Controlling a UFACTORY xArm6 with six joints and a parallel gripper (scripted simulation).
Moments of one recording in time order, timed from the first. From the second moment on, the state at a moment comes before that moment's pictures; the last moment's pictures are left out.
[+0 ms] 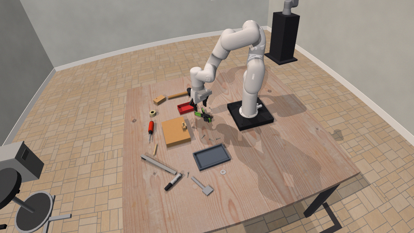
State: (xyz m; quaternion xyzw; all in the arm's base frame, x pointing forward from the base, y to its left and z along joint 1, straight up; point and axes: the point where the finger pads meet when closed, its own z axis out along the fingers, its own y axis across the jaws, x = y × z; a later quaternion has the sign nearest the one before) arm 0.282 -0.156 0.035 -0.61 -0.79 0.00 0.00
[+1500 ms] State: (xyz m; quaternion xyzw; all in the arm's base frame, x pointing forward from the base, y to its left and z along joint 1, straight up) arm 0.282 -0.156 0.021 -0.61 -0.79 0.00 0.00
